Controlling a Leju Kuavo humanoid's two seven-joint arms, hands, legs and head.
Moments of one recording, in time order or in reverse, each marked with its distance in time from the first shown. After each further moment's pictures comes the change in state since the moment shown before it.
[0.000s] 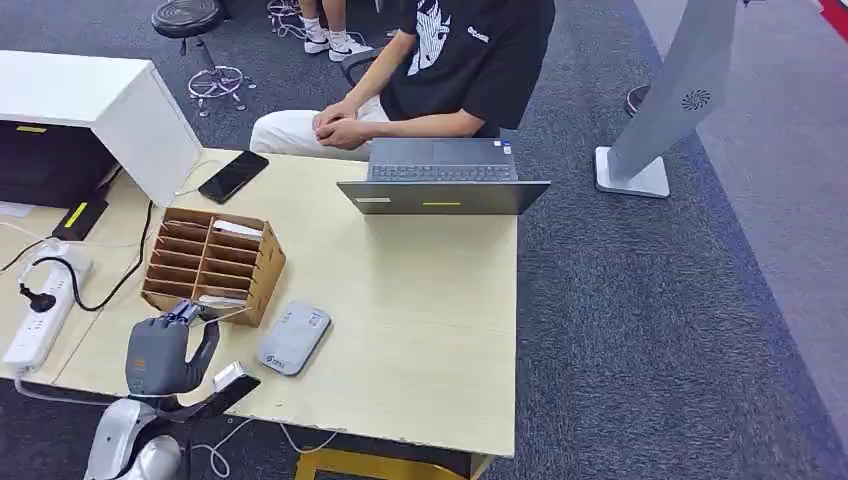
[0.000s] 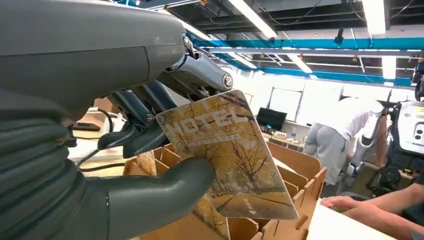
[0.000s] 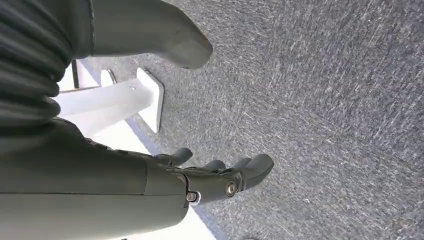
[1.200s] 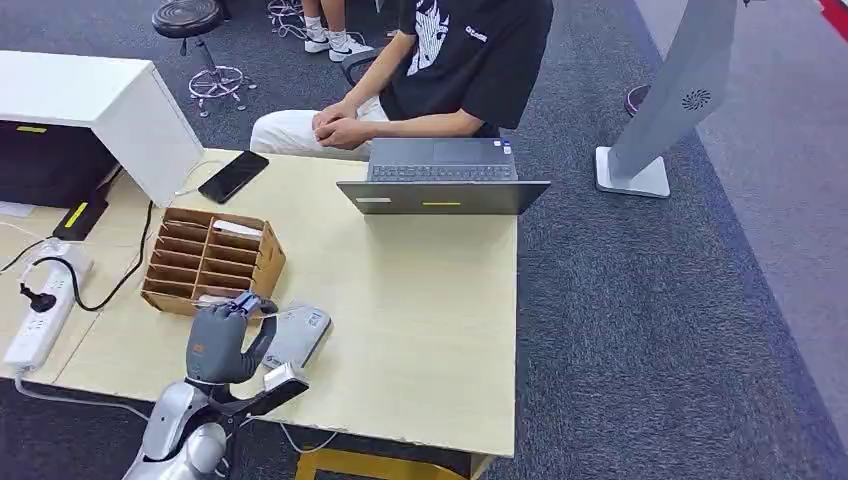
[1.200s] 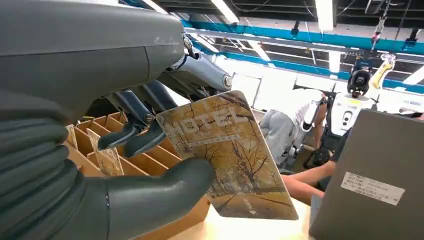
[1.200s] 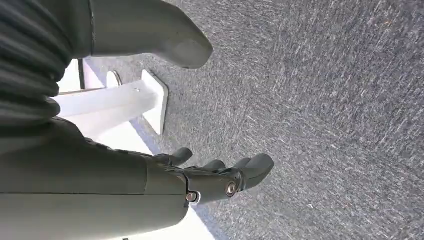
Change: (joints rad) left arm -0.074 -0.061 -0.167 0.021 0.006 -0.035 -0.027; right arm -0.007 -0.002 0.039 0.000 -0.035 0.021 0.026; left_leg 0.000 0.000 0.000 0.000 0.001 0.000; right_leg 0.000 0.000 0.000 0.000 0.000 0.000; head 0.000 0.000
